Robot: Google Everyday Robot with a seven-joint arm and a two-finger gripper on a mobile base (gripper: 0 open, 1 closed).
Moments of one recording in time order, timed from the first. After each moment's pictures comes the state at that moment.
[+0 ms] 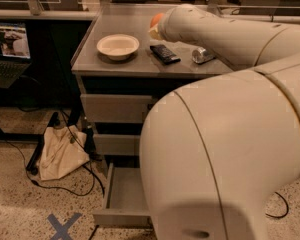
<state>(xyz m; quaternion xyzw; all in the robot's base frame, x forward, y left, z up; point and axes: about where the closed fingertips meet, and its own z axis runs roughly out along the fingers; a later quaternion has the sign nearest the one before) 0.873 -0.056 0.912 -0.36 0.73 -0.11 0.57</state>
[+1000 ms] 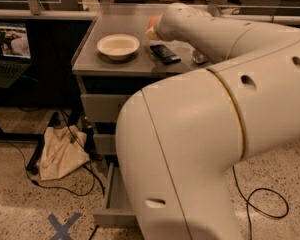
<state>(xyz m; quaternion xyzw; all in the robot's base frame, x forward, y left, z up) 0.898 -0.049 0.894 -0.36 0.75 -0.11 0.55</state>
